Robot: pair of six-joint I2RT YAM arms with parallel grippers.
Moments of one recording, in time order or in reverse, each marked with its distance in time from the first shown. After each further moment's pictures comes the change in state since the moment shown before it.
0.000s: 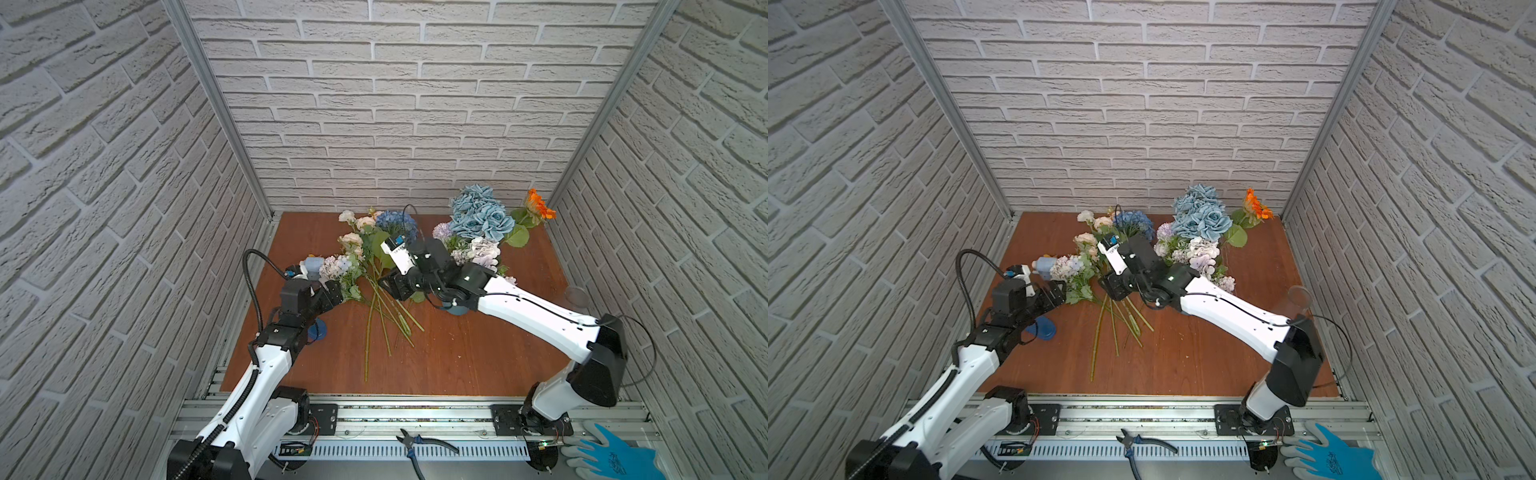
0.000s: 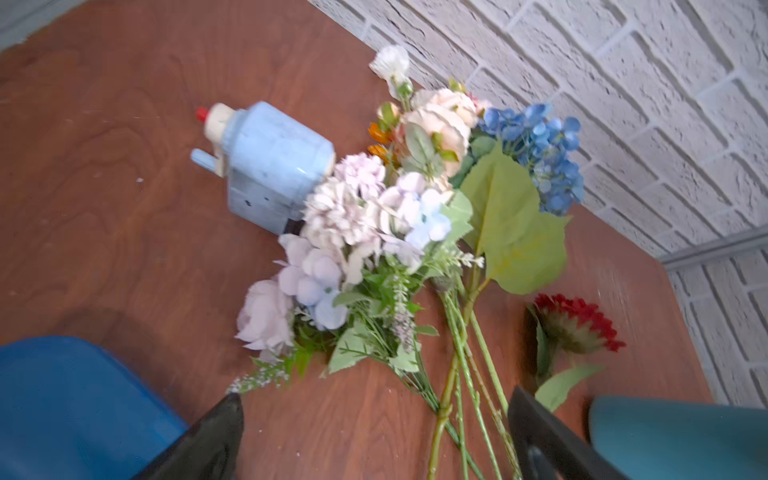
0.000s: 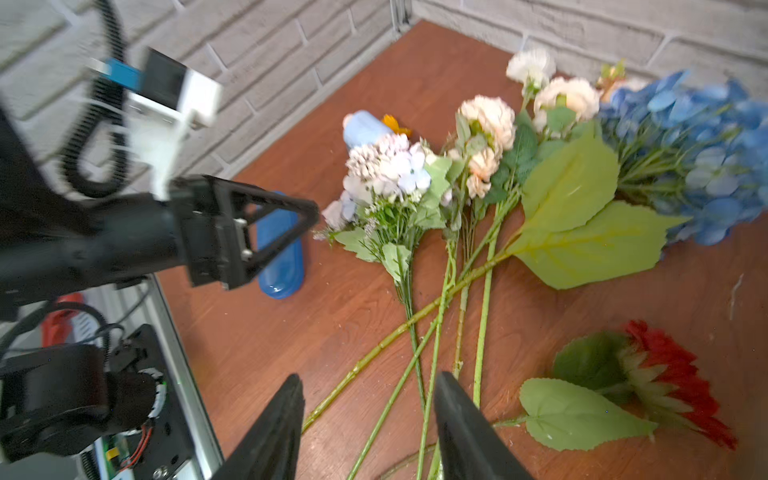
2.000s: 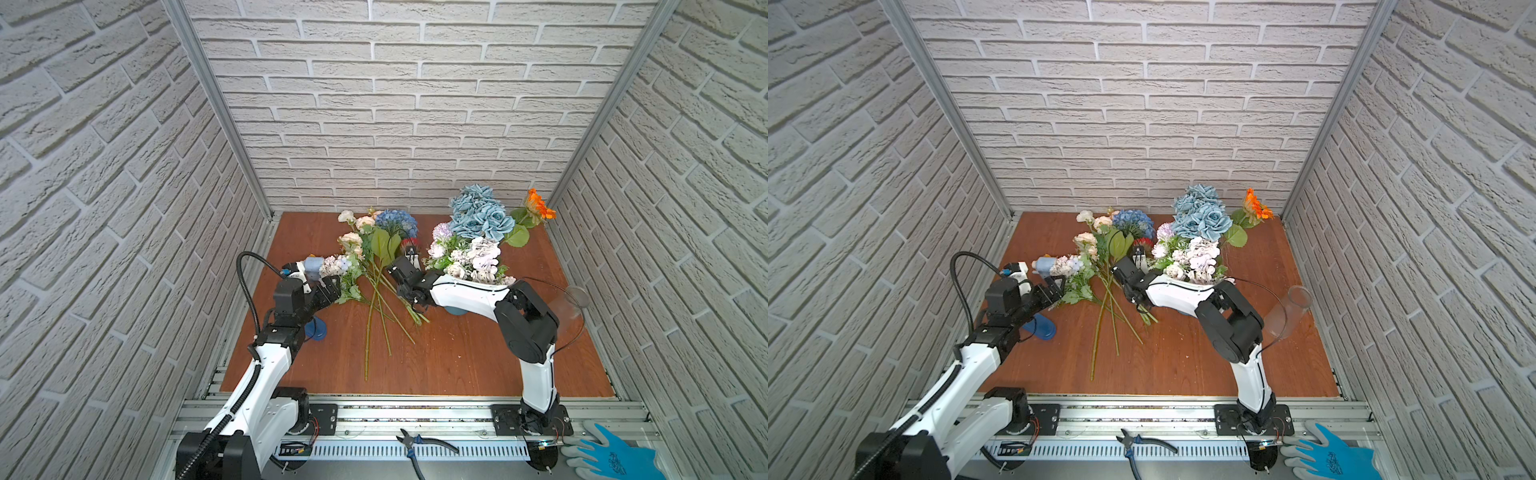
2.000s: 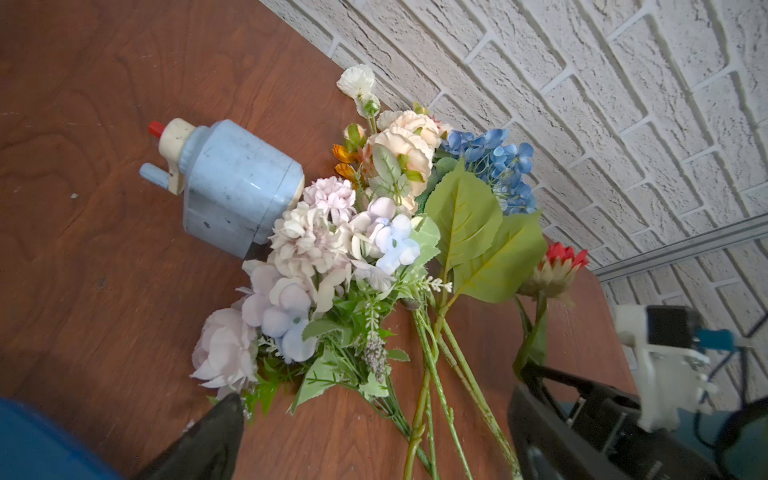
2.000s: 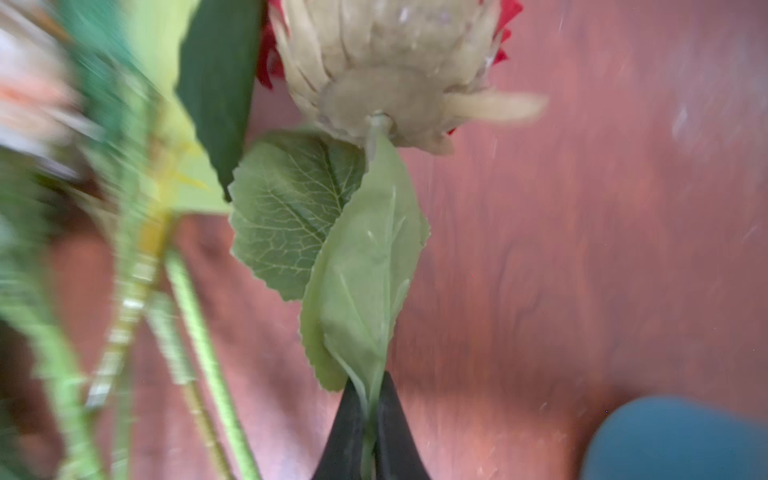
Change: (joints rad) left arm 0.052 0.043 -0.031 0.173 0.163 -0.014; right arm -0.067 0.322 -0.072 0.155 0.596 0.349
